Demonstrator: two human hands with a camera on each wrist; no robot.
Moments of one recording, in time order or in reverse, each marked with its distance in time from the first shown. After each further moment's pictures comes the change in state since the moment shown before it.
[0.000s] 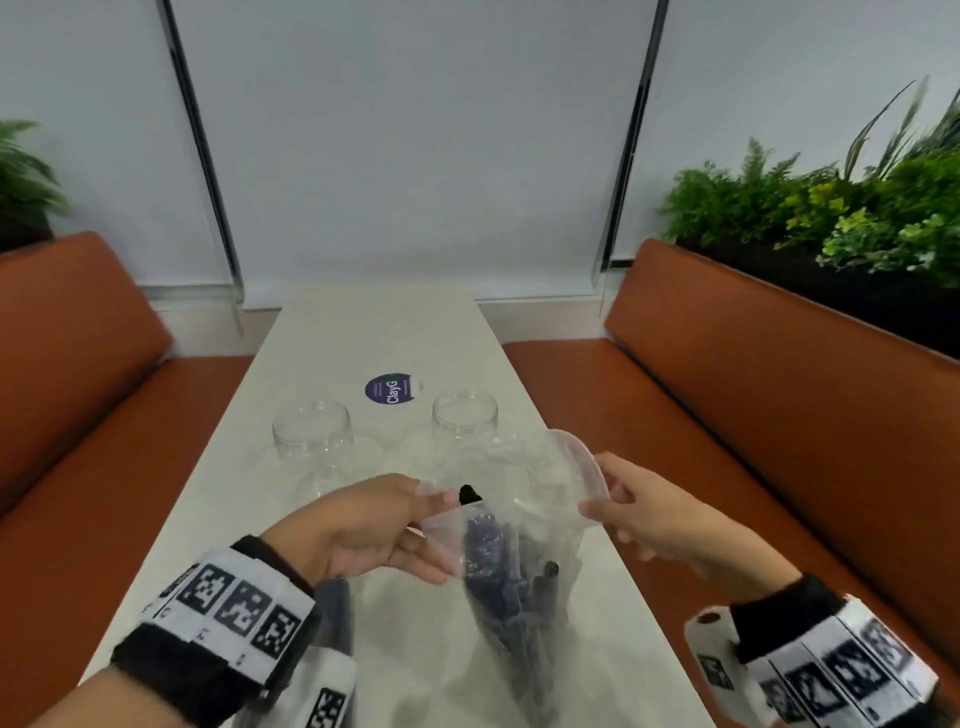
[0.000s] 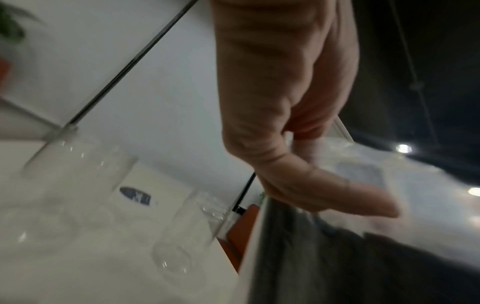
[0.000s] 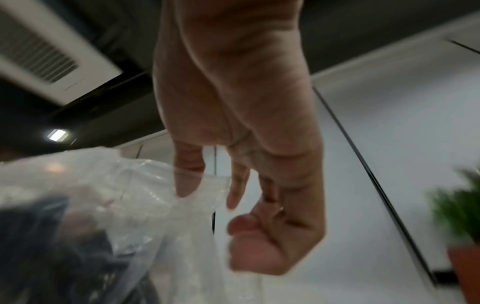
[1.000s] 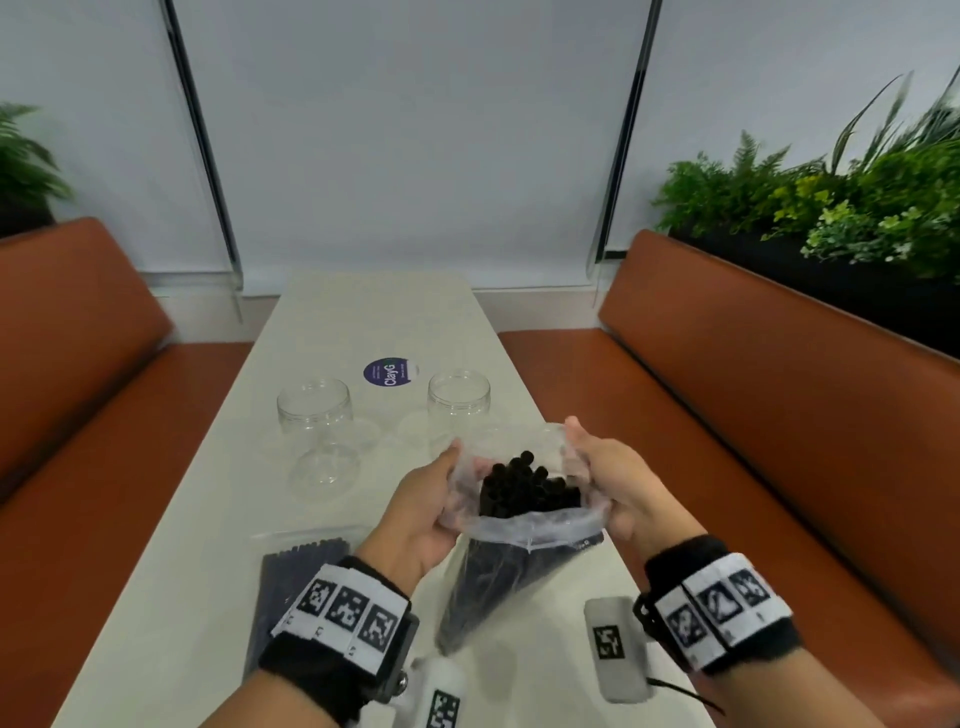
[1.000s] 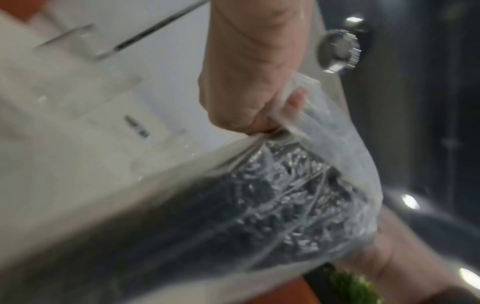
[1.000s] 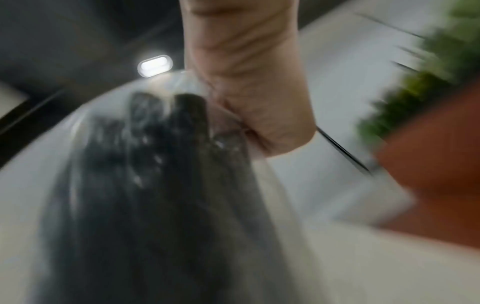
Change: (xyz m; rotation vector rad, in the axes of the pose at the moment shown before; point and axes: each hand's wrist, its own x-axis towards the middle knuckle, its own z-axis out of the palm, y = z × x) left_hand 0.035 -0.038 0.053 -0.568 0.174 0.189; right_hand 0.013 0.004 0.035 0.857 0.132 0.090
